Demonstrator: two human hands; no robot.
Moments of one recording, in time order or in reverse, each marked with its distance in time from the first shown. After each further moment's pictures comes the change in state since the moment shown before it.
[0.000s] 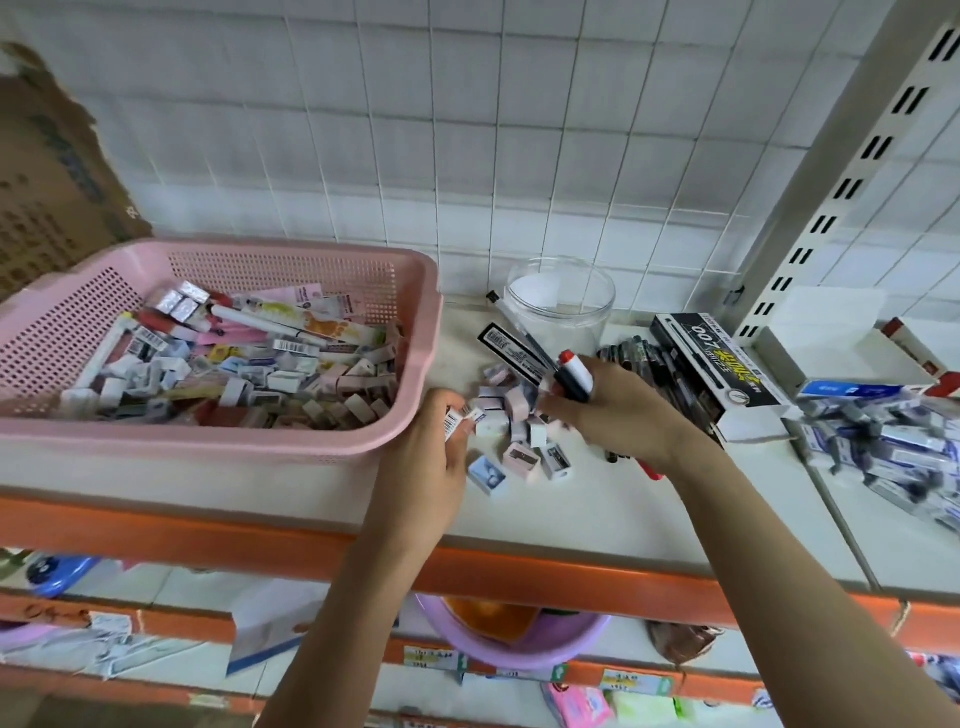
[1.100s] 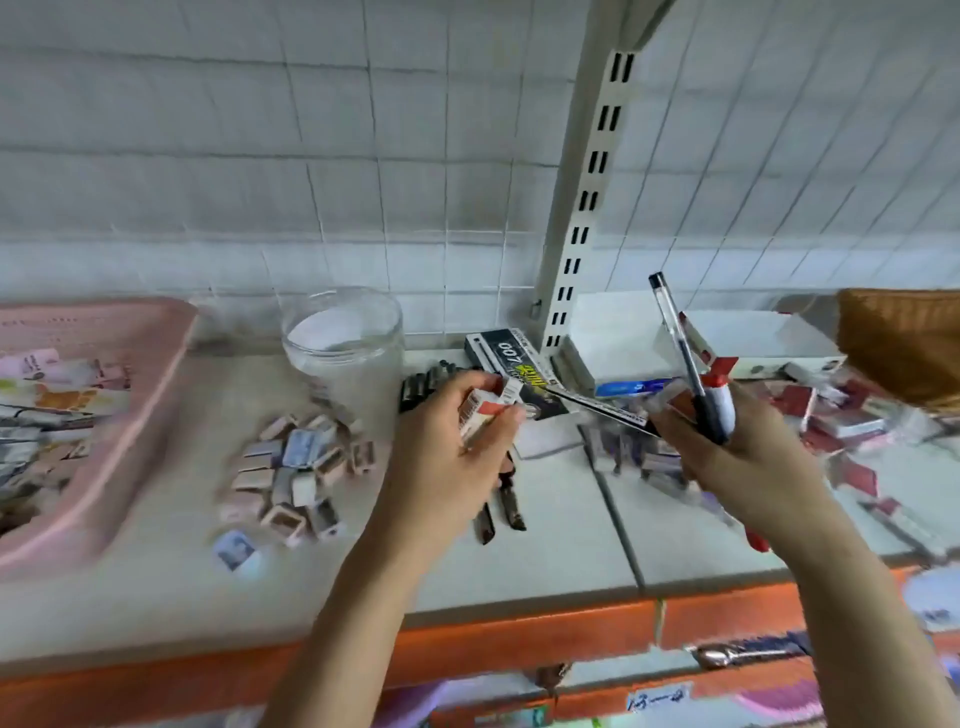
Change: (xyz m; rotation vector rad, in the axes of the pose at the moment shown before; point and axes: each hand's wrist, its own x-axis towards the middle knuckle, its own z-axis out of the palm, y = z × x) left_hand 0.030 0.161 0.108 -0.565 -0.236 -0.050; right_hand -0.115 0.136 -0.150 0.035 0.581 0.042
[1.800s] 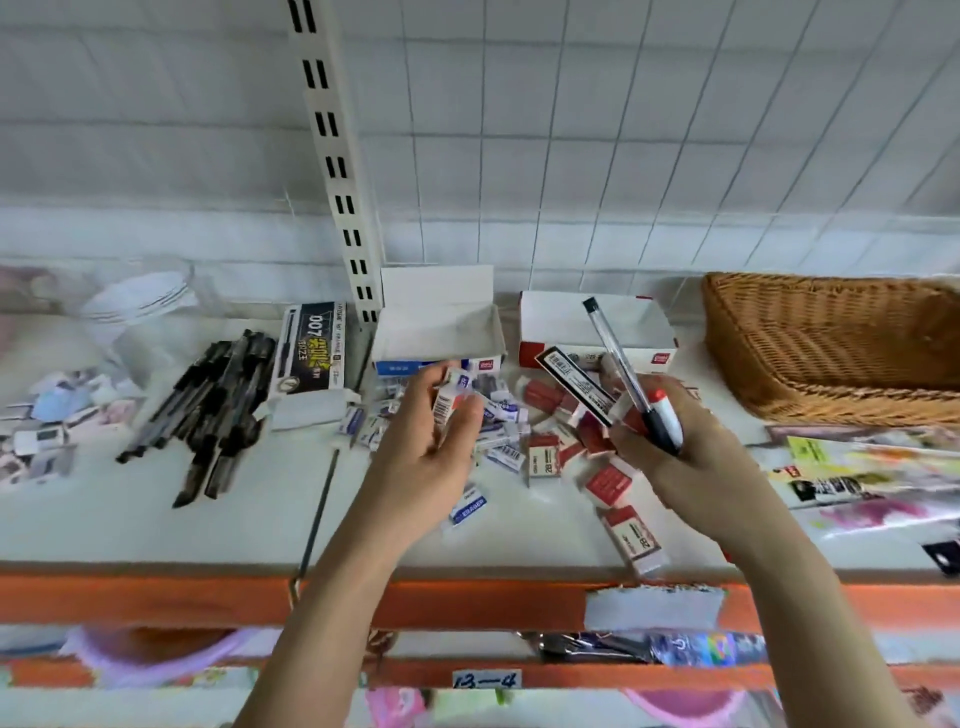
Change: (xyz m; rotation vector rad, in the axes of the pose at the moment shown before) left_hand -0.014 0.091 0.226 0.120 0.013 -0.245; right_hand 0.051 0.174 -0.159 0.095 -0.235 -0.096
